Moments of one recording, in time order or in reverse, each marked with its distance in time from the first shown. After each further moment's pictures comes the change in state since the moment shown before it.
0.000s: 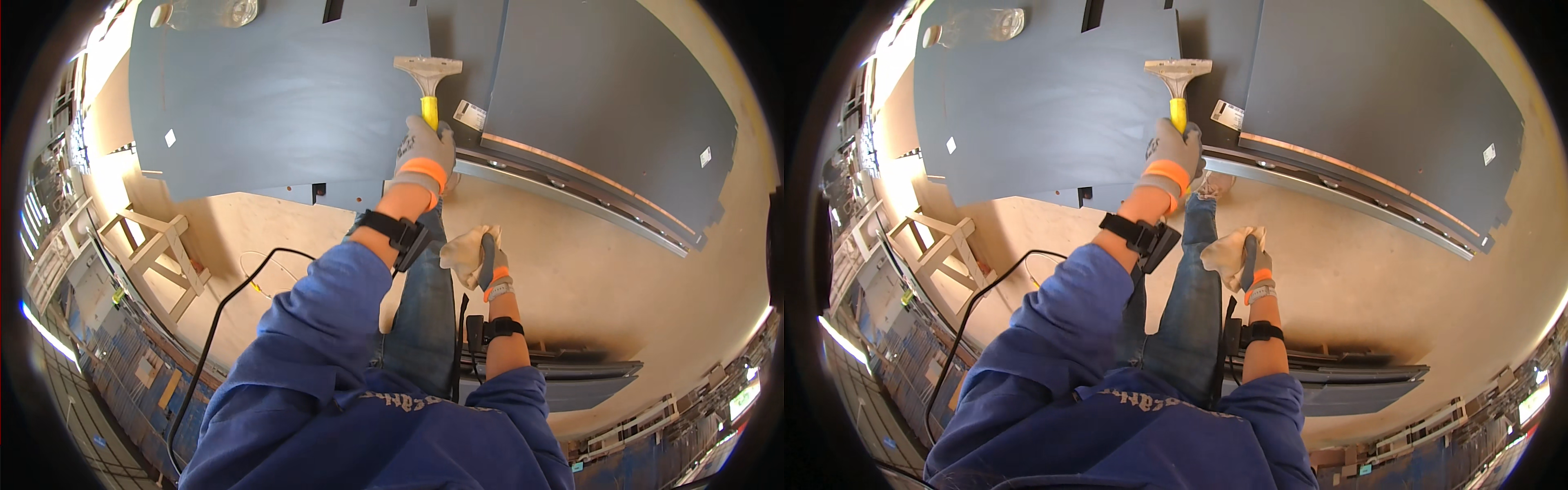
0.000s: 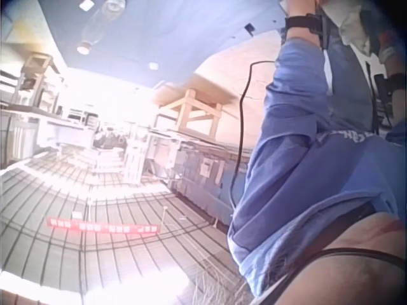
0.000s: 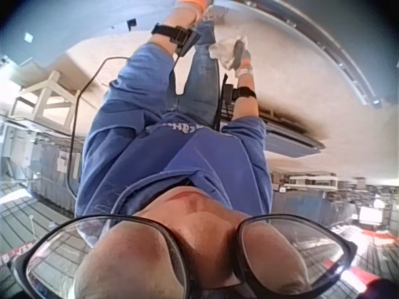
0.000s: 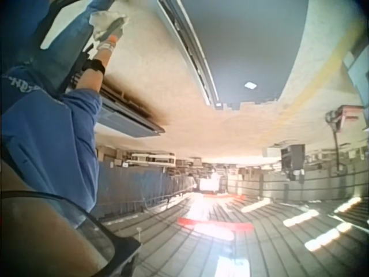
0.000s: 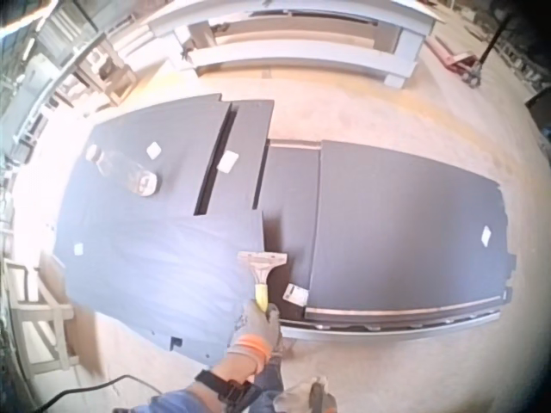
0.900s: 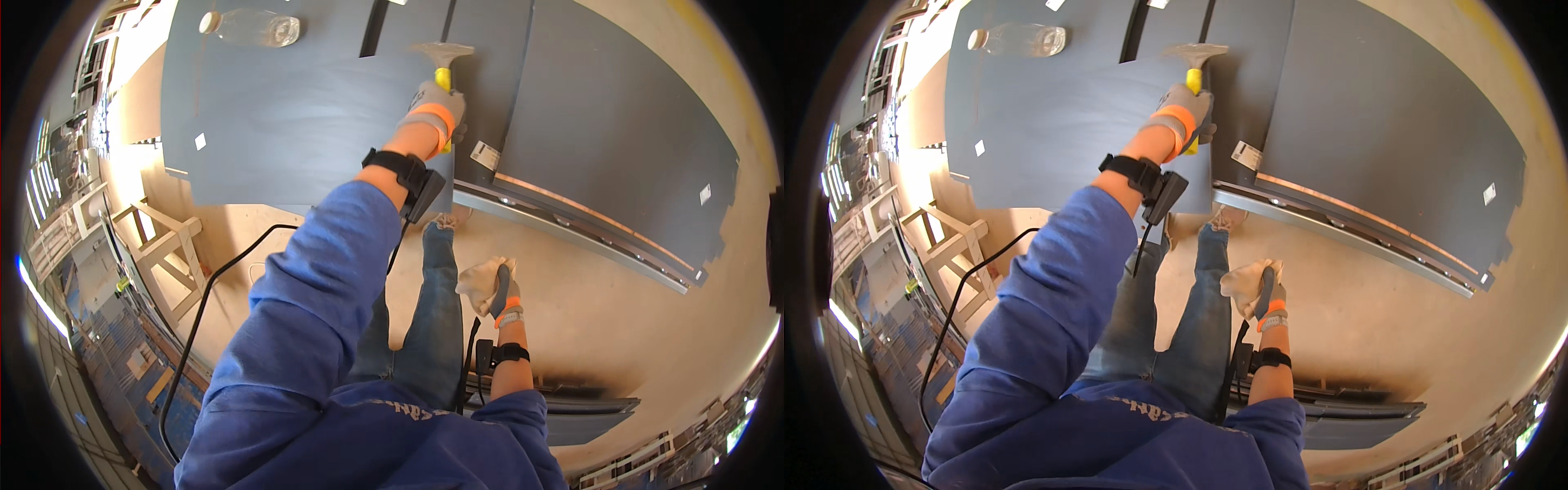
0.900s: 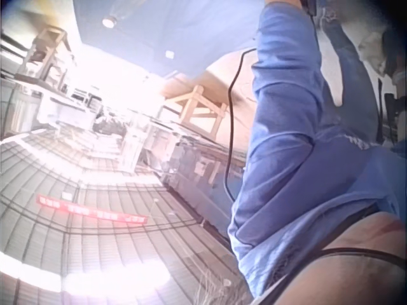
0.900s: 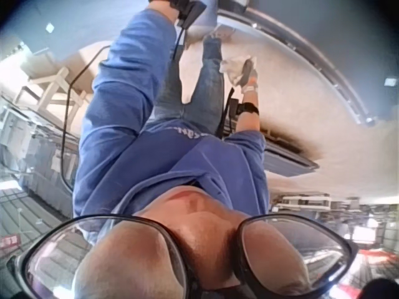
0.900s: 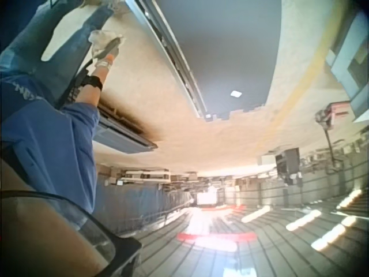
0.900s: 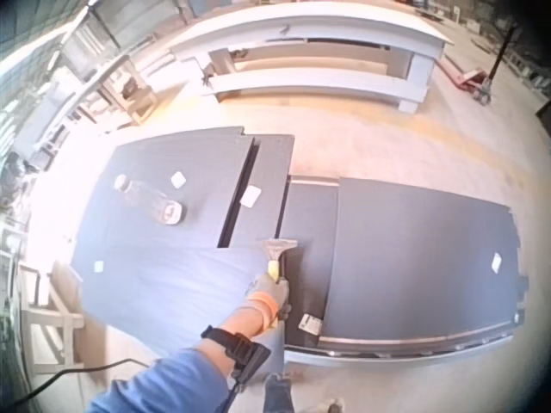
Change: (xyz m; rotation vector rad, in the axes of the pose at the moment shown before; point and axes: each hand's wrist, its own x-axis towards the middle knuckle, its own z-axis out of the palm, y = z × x) left_hand 0.046 0.095 -0.077 -0.184 -0.093 -0.039; right_hand 0.000 -0.012 -0.013 0.274 0.008 0.174
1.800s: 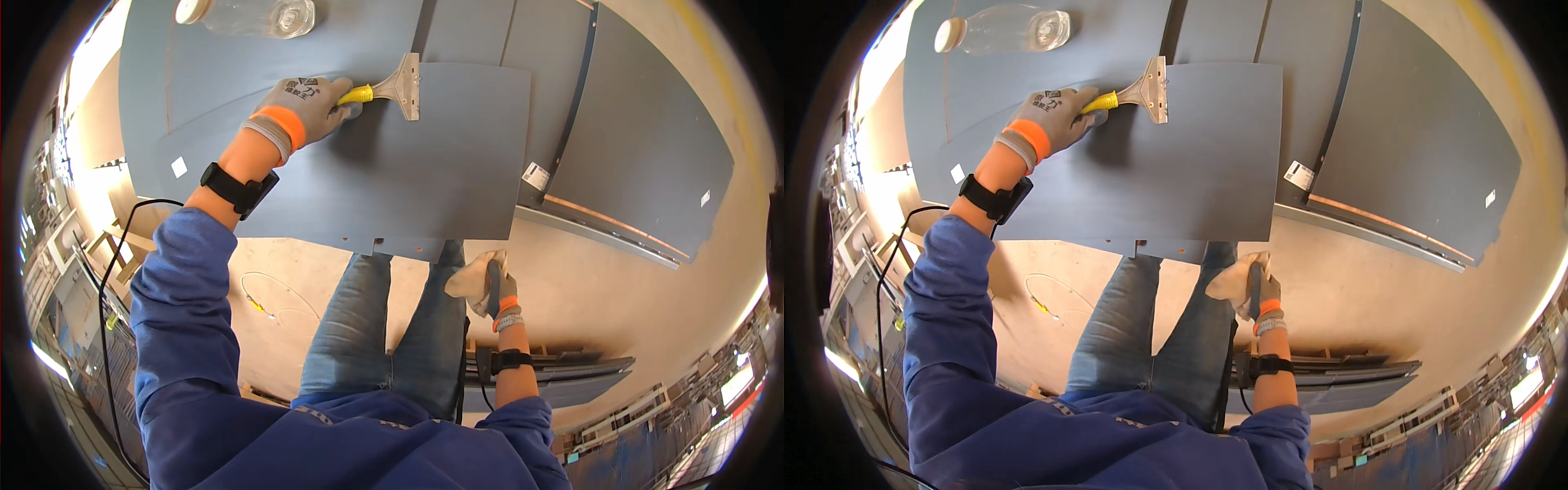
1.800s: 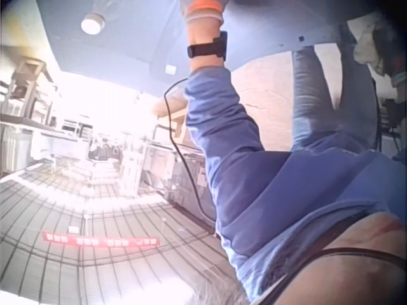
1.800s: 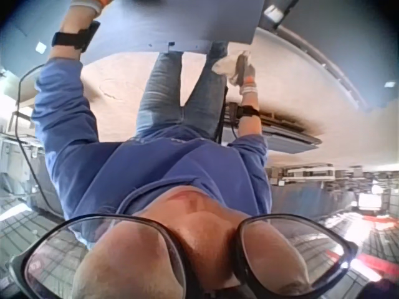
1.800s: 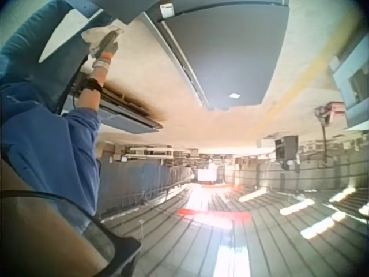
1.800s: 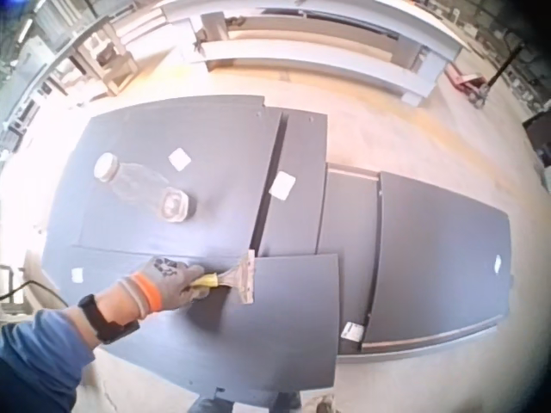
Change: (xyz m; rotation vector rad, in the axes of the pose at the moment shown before) left_hand 0.066 -0.038 -0.251 1.386 -0.113 0.616; right_hand -0.029 -0.008 0.134 -0.197 0.208 0.000
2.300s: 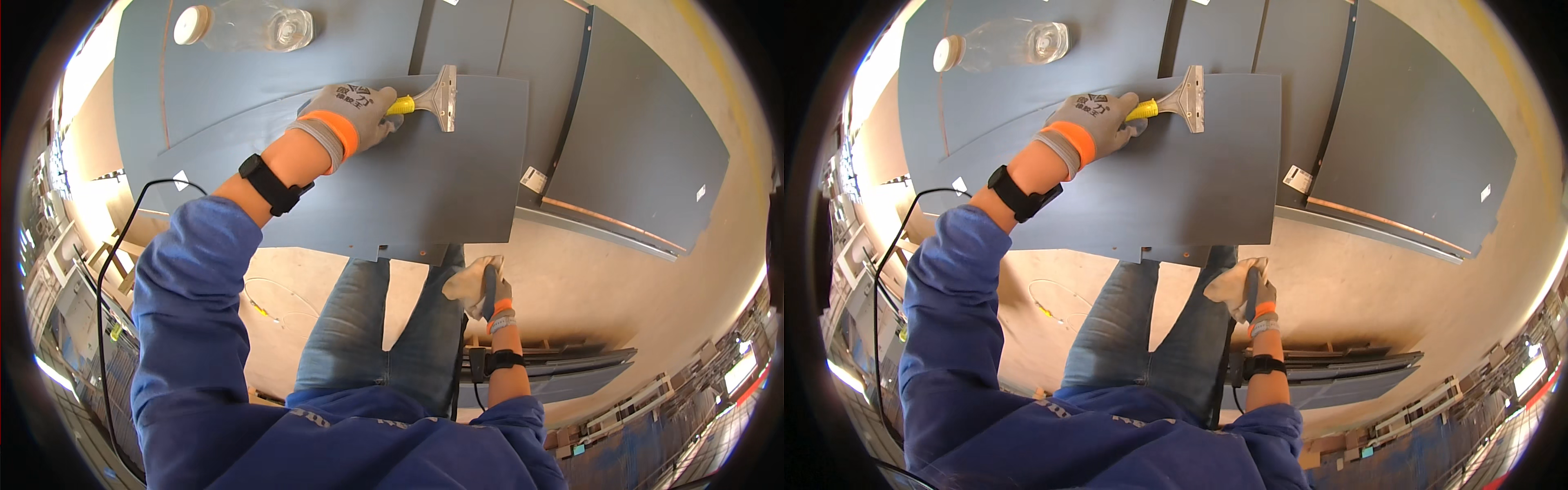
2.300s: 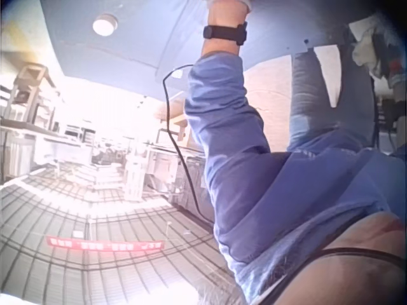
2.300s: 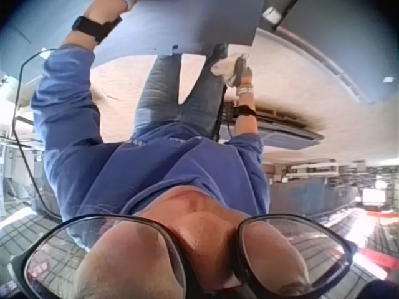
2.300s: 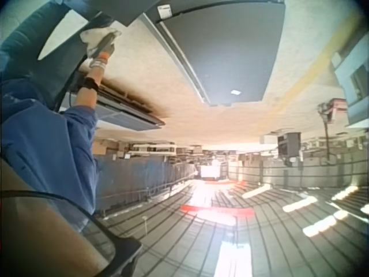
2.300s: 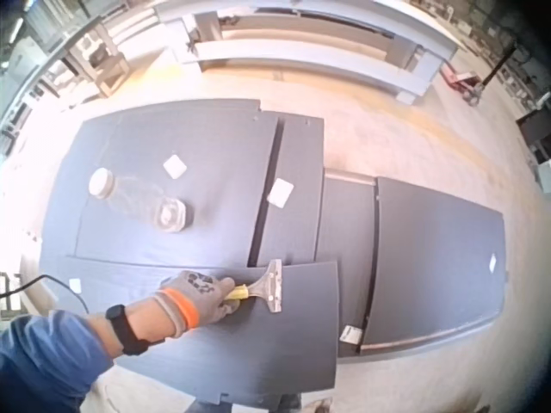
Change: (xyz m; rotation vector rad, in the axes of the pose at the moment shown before) left_hand 0.019 0.024 0.004 -0.003 0.081 0.138; right_hand -0.014 0.004 0.018 0.043 0.081 0.118
